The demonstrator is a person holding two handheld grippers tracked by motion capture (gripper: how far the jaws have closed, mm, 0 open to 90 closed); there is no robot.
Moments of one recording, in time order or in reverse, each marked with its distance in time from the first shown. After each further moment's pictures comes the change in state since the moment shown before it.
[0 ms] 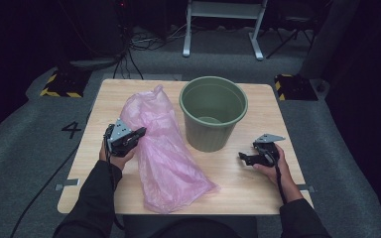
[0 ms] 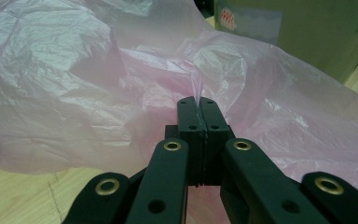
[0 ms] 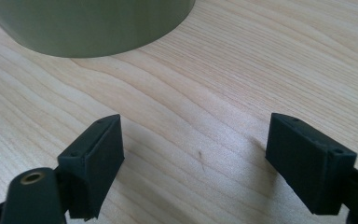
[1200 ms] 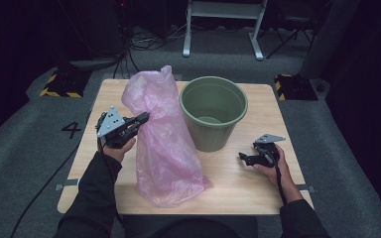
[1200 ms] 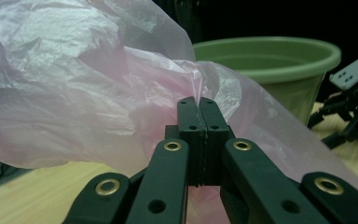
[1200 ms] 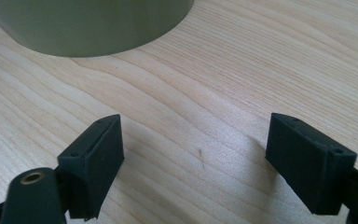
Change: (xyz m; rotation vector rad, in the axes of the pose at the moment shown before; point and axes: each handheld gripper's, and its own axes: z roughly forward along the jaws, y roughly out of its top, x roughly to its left) left arm -0.006 0.055 -0.029 -0.253 -0.090 0.053; right arm 0.001 -0.001 -0.001 0.001 -0.005 0.007
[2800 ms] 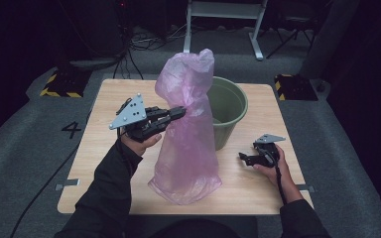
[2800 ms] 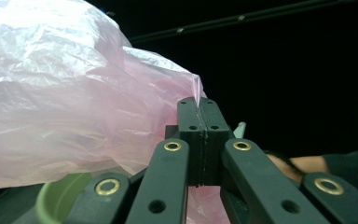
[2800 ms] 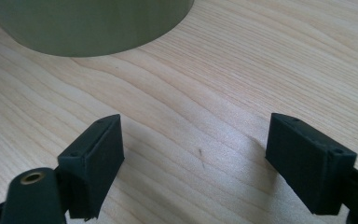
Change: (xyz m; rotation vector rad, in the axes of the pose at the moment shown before) left arm -0.056 0.087 0.025 -0.206 -0.403 0.081; right arm 0.000 0.000 0.000 0.000 0.000 -0.001
